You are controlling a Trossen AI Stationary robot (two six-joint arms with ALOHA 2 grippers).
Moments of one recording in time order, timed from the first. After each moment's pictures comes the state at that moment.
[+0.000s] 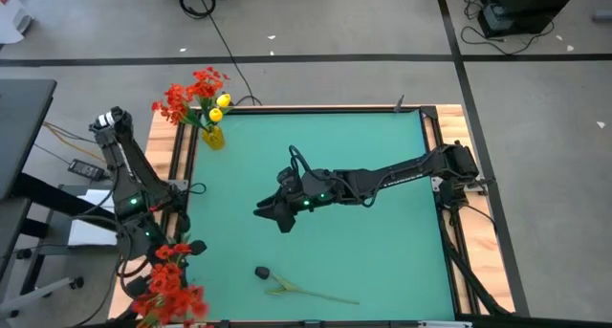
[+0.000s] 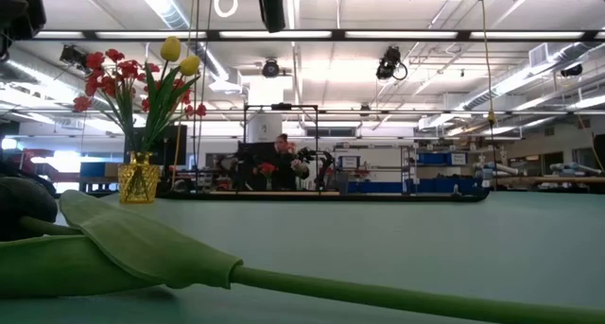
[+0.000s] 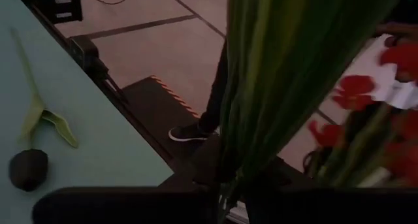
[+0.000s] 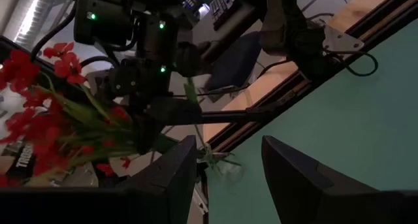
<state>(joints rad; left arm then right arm) -1.11 0.86 0.68 -0.23 -0.08 -0.43 0.15 1.91 1.52 0.19 0.00 0.83</state>
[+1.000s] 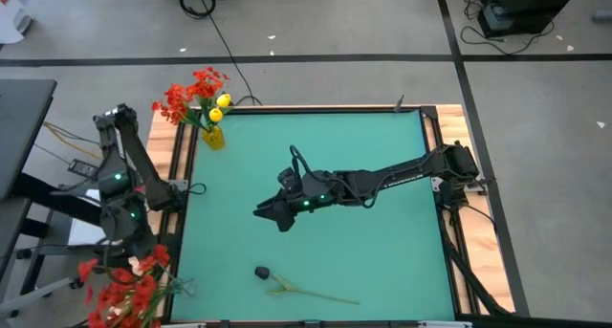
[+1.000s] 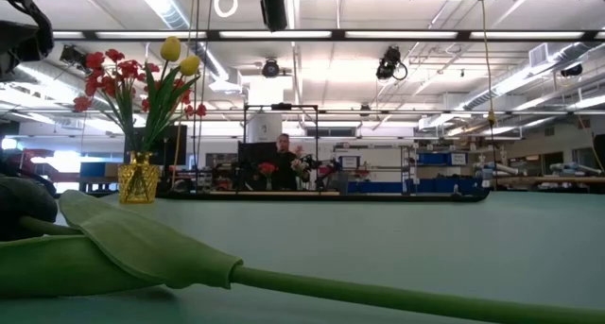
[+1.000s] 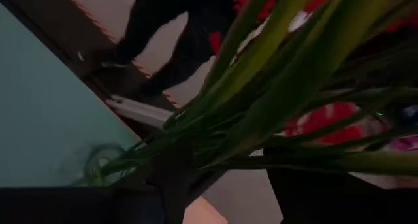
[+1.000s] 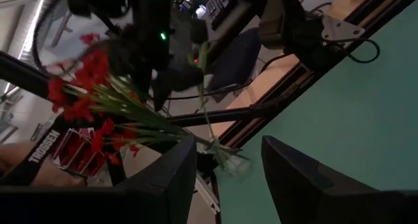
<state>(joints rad) -1.15 0.69 0.78 -0.60 0.30 -0.65 0.15 1.91 1.52 0.19 0.01 0.93</state>
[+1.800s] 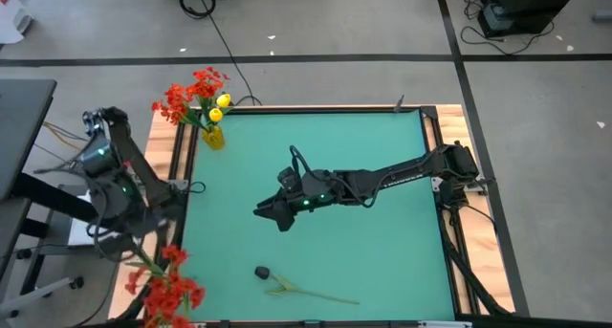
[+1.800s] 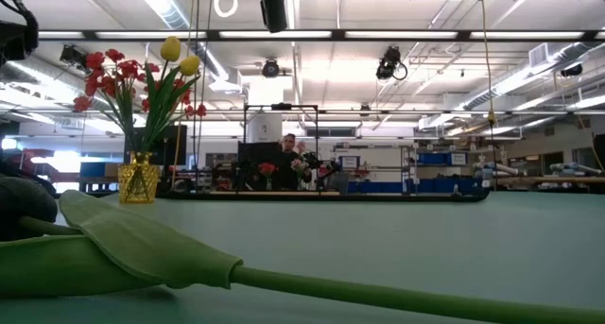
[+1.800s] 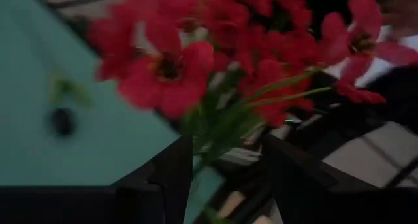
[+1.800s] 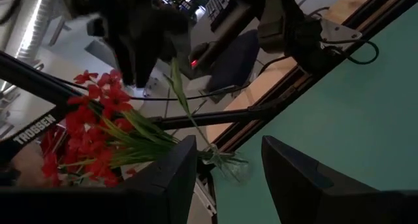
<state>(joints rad) -1.01 0.69 1.02 -0.86 0.13 -0.38 0.15 1.91 1.52 0.18 0.01 0.91</state>
